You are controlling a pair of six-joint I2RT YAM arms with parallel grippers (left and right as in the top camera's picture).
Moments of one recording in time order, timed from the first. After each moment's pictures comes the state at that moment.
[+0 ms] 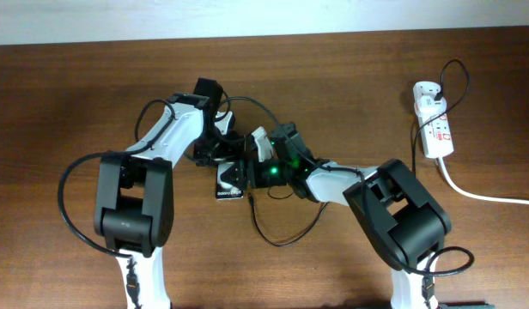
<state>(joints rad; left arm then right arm) -0.25 2.14 1.55 -0.95 0.28 -0.18 0.58 2.07 1.02 0.31 -0.70 0.65</state>
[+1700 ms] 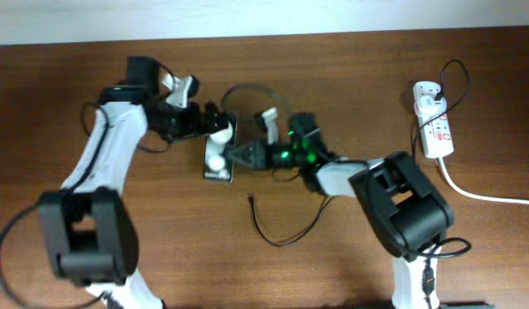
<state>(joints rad) -0.02 1.90 1.54 -0.90 0.63 -0.02 0.45 2.10 1.01 0.76 -0.97 0.83</state>
